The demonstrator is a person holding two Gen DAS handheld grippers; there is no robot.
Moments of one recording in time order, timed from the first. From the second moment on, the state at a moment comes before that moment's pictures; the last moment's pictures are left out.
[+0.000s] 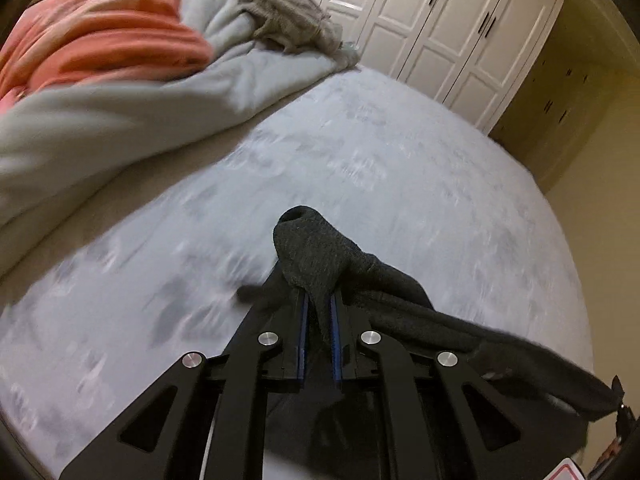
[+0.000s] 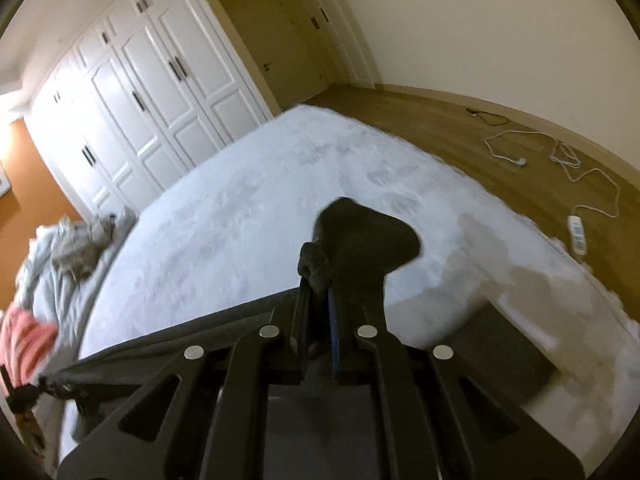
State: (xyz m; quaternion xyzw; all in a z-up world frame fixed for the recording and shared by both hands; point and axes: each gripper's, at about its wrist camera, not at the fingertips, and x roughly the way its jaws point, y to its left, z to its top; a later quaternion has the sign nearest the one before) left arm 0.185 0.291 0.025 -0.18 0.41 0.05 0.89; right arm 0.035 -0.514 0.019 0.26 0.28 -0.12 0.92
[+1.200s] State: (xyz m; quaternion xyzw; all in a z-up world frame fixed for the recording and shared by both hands) left arm 0.119 0.290 -0.059 -0.36 0.46 0.10 0.80; right arm -0.011 -0.528 -0.011 0.35 0.30 -0.11 0.88
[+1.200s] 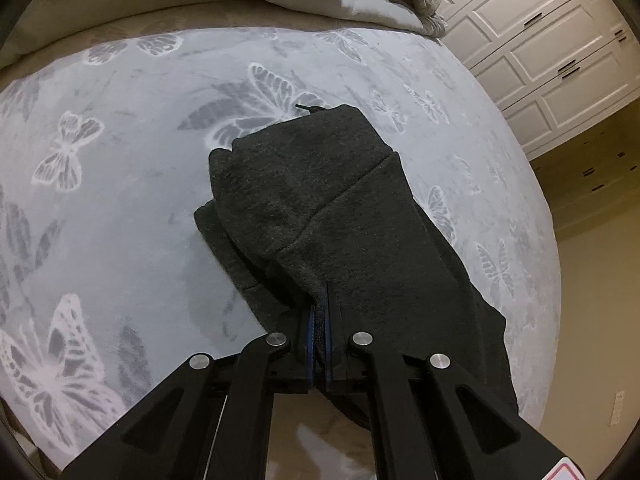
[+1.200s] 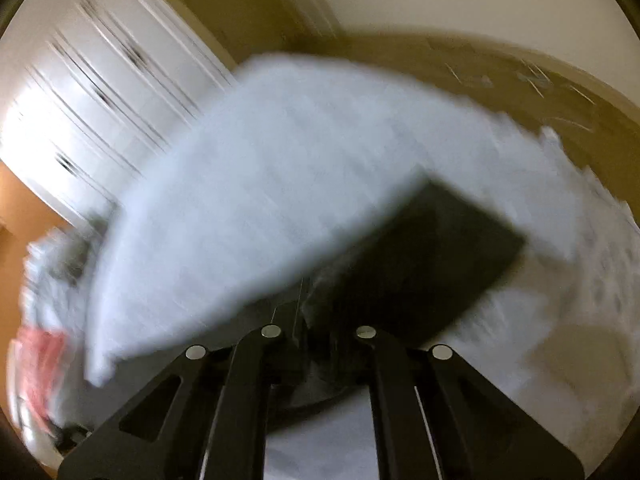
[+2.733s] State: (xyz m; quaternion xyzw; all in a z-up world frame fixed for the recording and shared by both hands) left arm 0.100 0.237 -0.002 -0.18 0.43 0.15 0.87; right arm 0.084 -0.249 0.020 0.11 0.40 0.16 0.89
